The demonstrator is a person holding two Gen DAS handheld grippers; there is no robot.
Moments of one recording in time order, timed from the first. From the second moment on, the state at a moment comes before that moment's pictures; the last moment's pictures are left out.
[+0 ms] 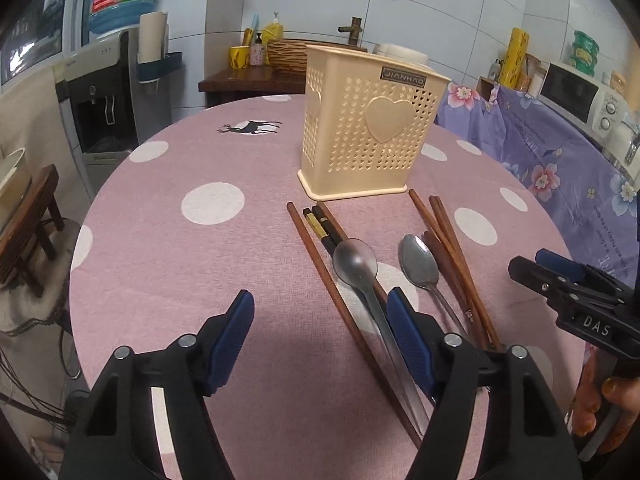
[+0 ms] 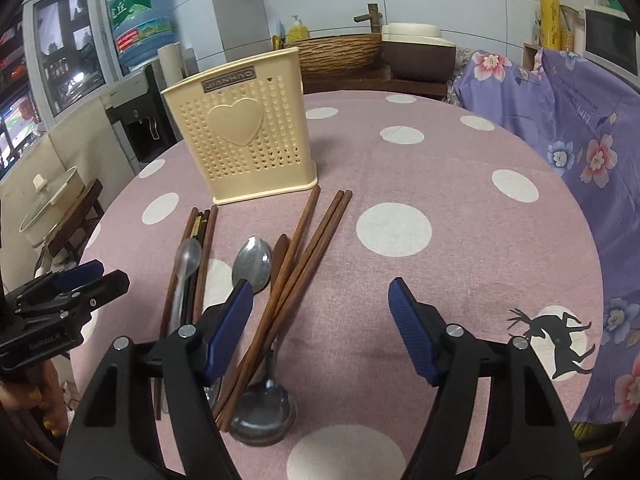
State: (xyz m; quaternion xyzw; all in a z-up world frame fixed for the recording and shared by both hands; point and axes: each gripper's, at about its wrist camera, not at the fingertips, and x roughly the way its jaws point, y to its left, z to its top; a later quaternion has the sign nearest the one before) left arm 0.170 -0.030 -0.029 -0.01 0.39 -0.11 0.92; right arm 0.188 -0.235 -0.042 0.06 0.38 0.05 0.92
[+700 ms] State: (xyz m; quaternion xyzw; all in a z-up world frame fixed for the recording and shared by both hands) left arm 0.262 -0.042 -0.060 0.03 0.47 -0.06 0.88; right arm 0.202 -0.242 -0.044 0.06 0.38 0.04 0.92
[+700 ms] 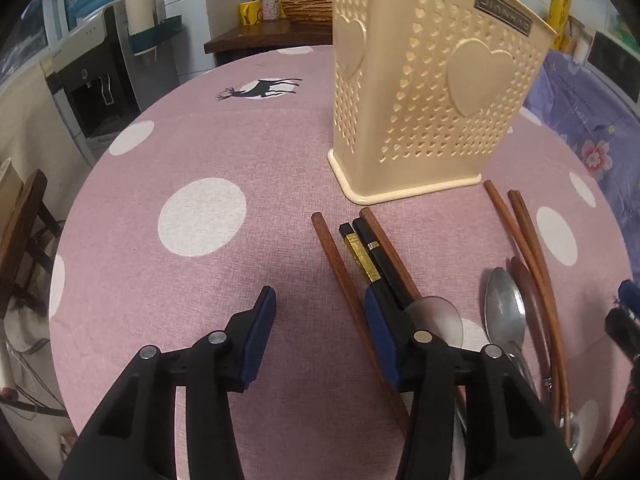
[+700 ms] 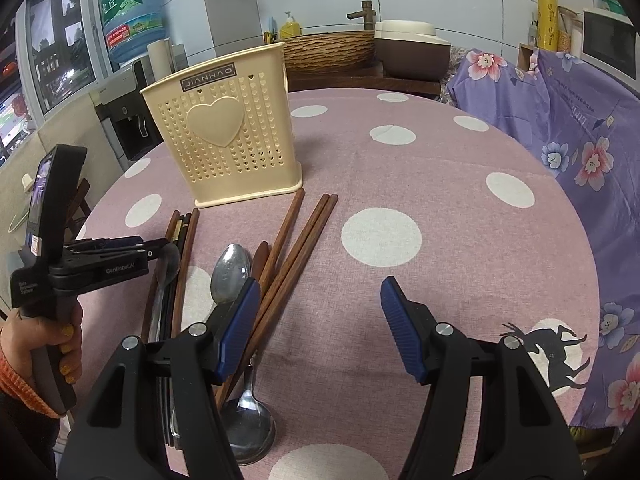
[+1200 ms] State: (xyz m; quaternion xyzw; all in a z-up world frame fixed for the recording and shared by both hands) left arm 0.270 -0.044 -0.059 0.04 0.47 -0.07 0.88; right arm 0.256 -0.216 -0.039 0.05 0.40 0.10 0.91
